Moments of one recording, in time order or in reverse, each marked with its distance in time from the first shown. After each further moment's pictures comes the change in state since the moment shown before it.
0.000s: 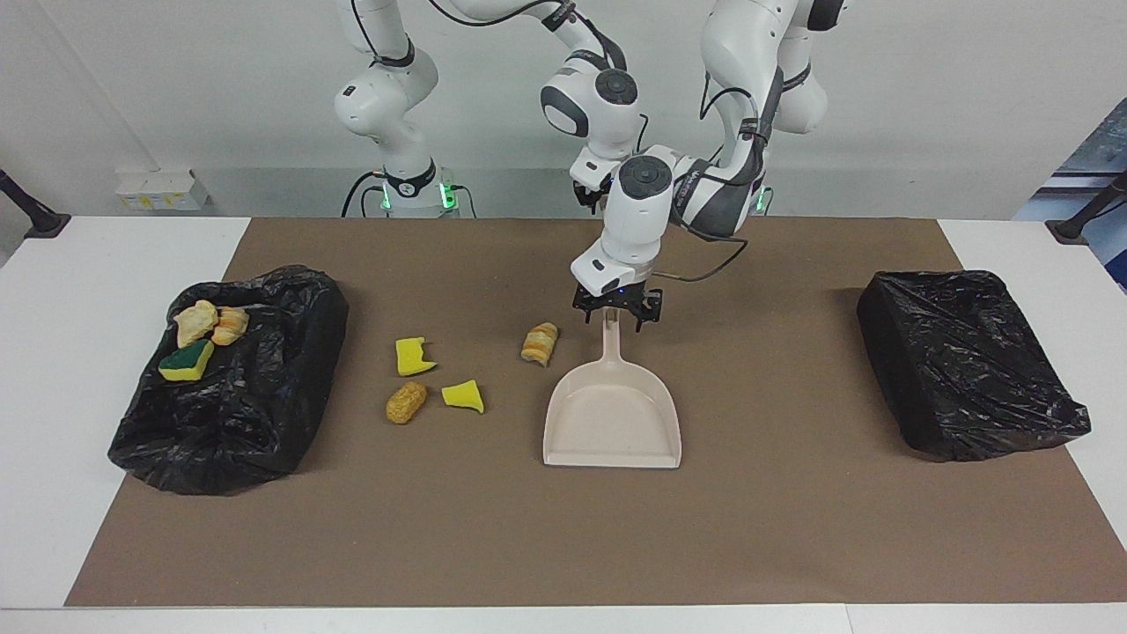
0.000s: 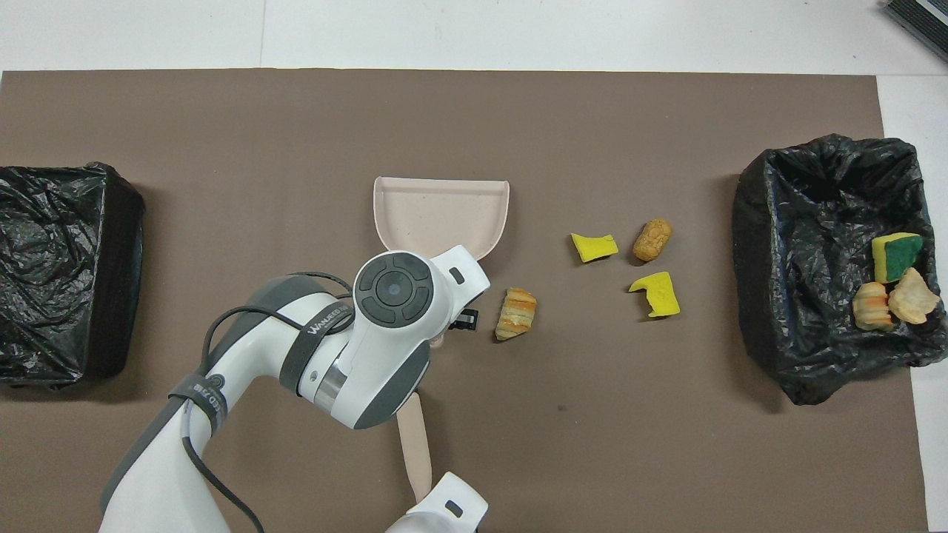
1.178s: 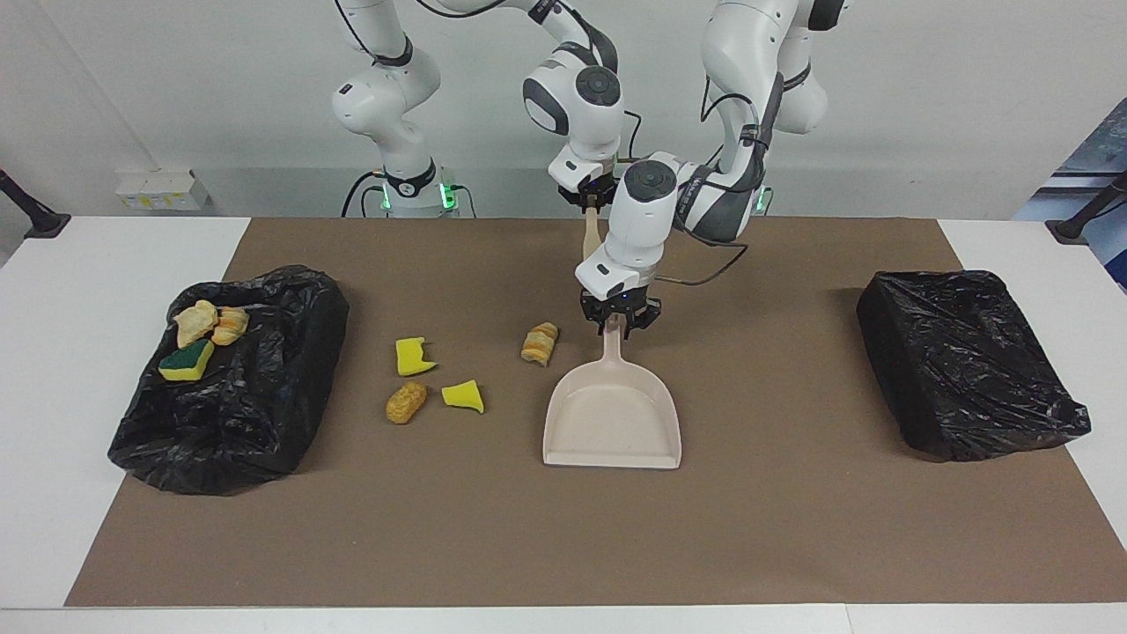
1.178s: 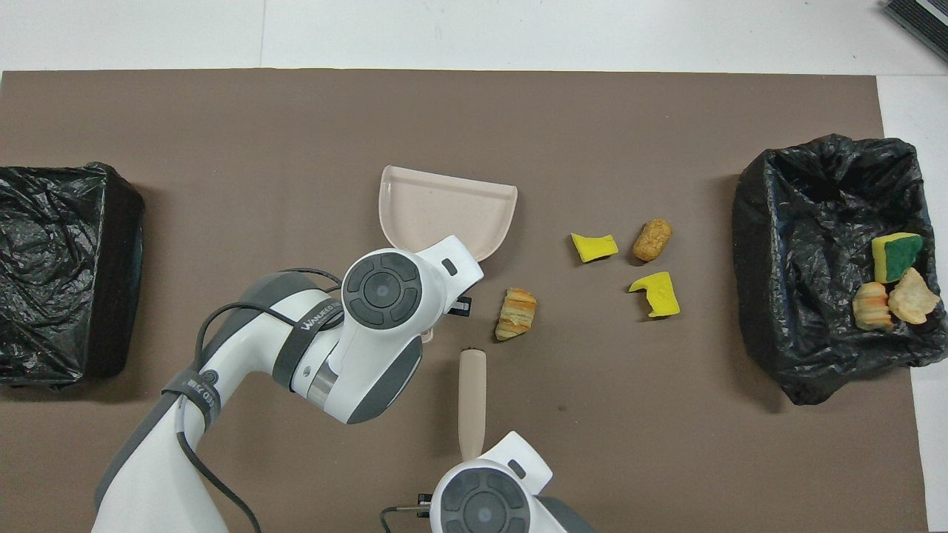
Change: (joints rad) left arm 0.005 0.003 0.018 -0.001 0.038 0.069 -0.002; right arm -0.205 -0.153 -0.008 0.027 0.009 -0.245 0.013
